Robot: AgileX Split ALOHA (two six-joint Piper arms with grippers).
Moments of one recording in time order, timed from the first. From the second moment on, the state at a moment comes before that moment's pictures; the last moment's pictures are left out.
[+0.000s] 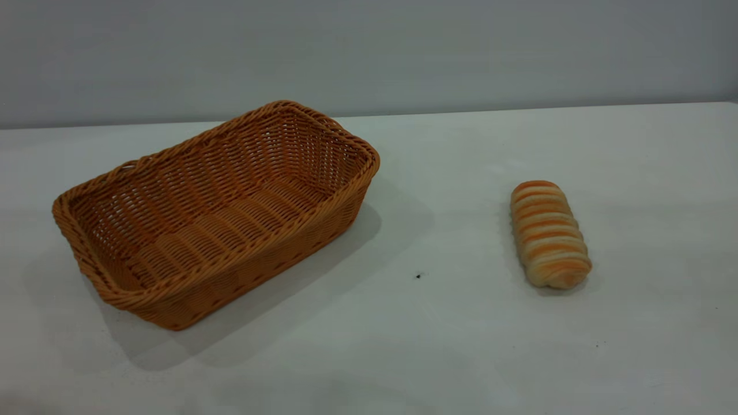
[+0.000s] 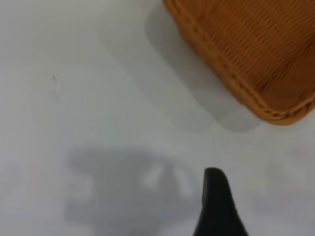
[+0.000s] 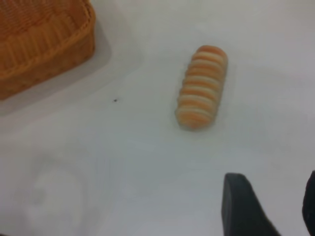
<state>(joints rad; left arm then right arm) 0.03 1.02 -0.56 -0.14 0.54 -0.01 -0.05 0.63 -0.49 0.51 0.68 -0.49</state>
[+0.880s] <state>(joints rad) 0.03 1.78 -0.75 -0.67 0.24 0.09 -0.05 0.64 -0.49 0.53 0.67 -0.53</state>
